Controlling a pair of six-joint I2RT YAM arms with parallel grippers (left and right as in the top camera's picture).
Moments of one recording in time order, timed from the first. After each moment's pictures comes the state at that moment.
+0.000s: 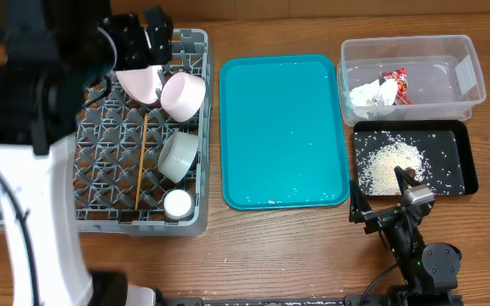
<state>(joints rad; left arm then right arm) -0.06 1.64 2.32 -1.29 0.18 -0.21 0.08 0.01 0.02 -0.02 -0.22 0.12</state>
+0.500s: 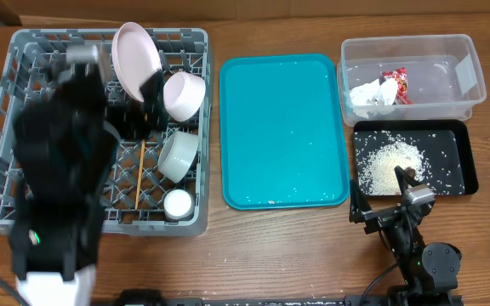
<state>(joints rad) -0.03 0.98 1.25 -0.55 0.12 -0.18 0.08 0.01 0.02 -0.02 -0.22 0.12</state>
